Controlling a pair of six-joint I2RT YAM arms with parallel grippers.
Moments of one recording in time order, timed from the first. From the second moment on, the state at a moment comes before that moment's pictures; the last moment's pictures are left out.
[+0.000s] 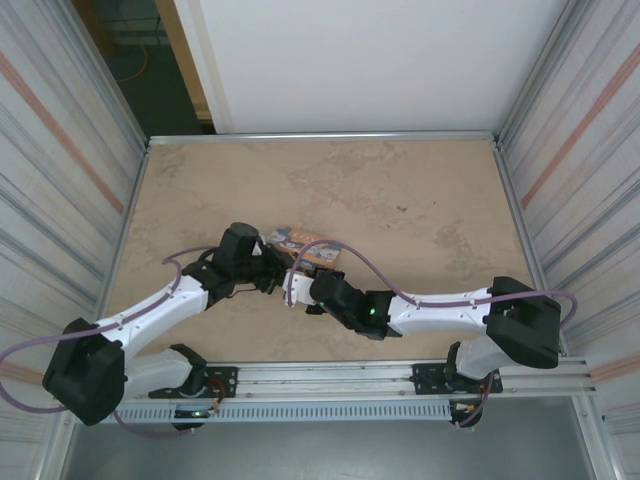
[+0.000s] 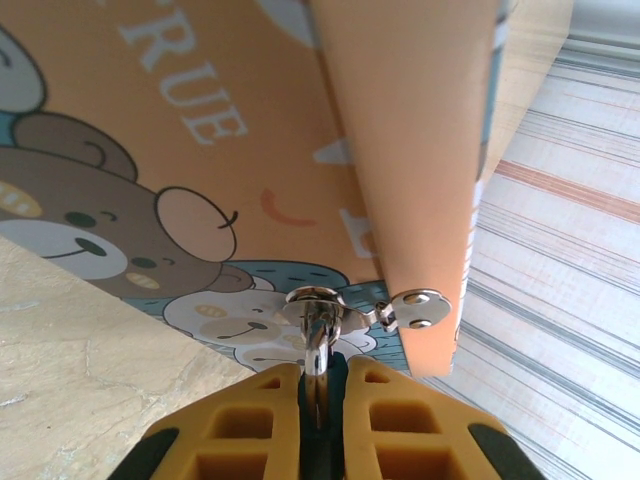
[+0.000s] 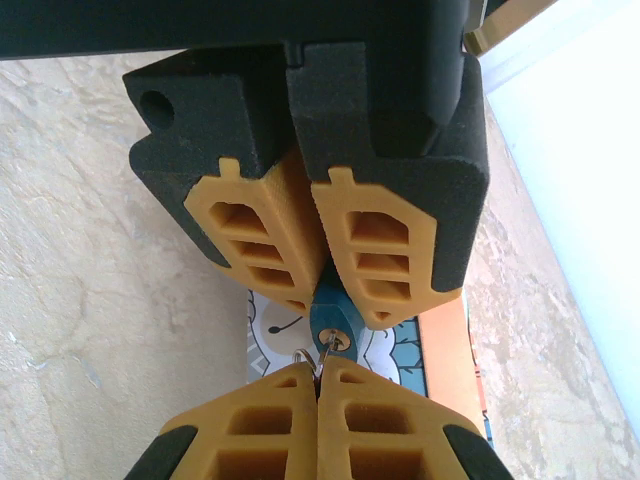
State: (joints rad) left arm -0.60 1.15 0.62 -0.17 0.40 -1.45; right arm 1.24 1.45 0.73 0.17 0.50 -0.48
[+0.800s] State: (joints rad) left arm -0.67 1.17 0.61 -0.08 0.35 -1.49; right arm 1.17 1.33 0.63 0.20 0.35 0.06
